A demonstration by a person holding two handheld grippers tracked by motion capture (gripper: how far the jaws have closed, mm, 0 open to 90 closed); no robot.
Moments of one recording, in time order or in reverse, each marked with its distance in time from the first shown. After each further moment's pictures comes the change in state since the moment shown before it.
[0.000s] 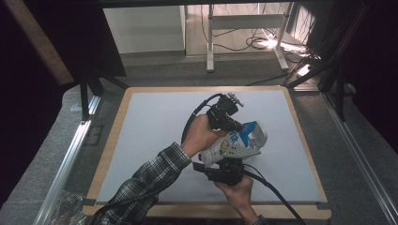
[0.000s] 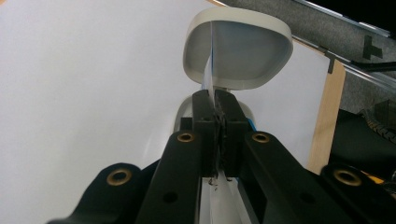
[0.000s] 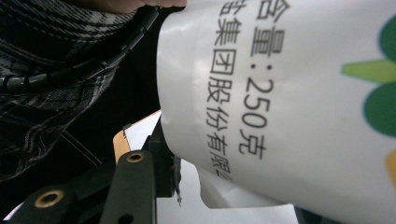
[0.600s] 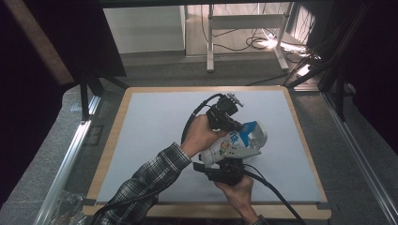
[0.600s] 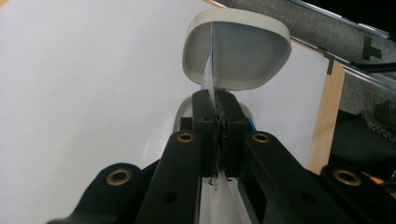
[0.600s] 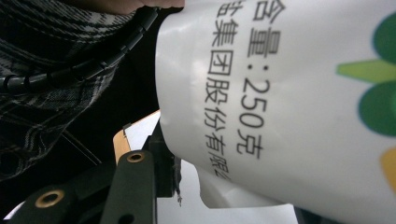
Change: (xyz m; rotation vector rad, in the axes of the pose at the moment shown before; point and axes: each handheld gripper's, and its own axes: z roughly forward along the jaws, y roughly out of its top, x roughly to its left) left arm -0.001 -0.001 -0.001 -0.008 -0.001 0.004; right arm 0.000 0.000 0.000 -0.001 0.001 -0.003
